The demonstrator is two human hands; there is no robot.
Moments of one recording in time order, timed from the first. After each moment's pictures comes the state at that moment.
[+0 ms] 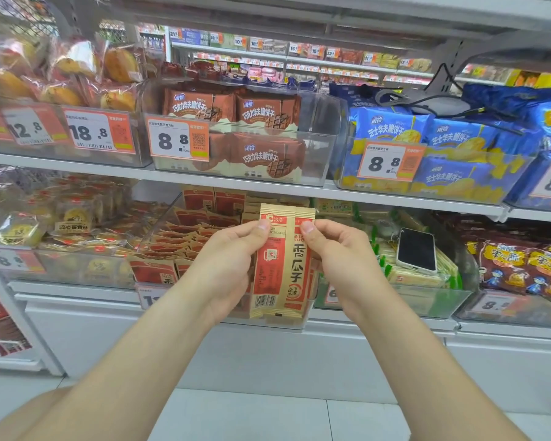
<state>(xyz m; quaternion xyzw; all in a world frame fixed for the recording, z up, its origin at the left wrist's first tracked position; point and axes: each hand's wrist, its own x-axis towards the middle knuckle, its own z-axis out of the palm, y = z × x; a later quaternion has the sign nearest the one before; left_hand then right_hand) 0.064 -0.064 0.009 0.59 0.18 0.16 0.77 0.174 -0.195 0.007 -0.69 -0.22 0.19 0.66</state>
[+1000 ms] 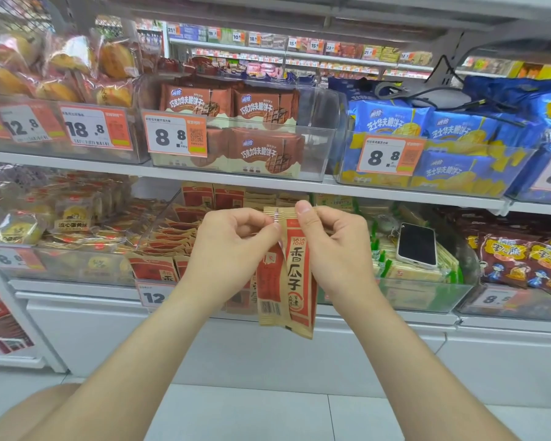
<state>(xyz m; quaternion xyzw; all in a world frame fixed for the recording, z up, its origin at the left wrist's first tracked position) 0.060 -0.065 0.011 0.76 0.19 0.31 0.55 0.171 -0.181 -0.001 -0.68 -0.34 -0.02 0.65</state>
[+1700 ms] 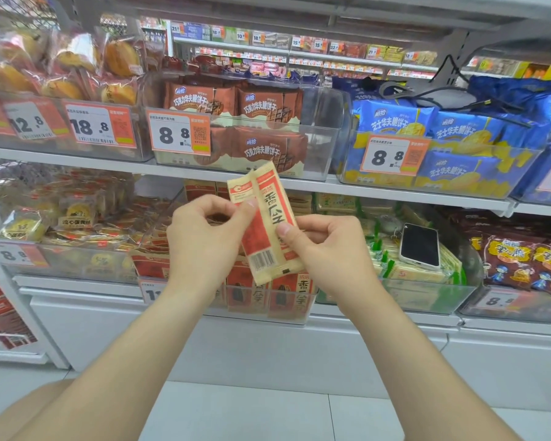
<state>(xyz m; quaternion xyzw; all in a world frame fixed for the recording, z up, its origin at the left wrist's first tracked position) 0.065 -0.036 -0.005 0.68 0.26 0.42 0.55 0.168 -0.185 0.004 -0.72 -0.31 0.11 0.60</state>
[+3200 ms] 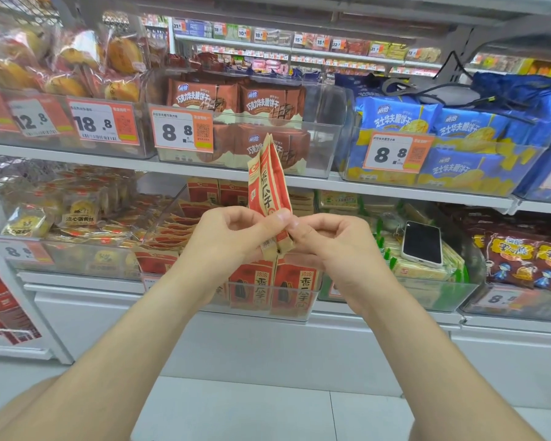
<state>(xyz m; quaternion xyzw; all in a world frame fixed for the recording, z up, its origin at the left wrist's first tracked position) 0.056 -0.046 0.006 0.72 0.18 0.24 0.63 0.165 -0.200 0.012 -0.63 -0.29 0.23 0.69</state>
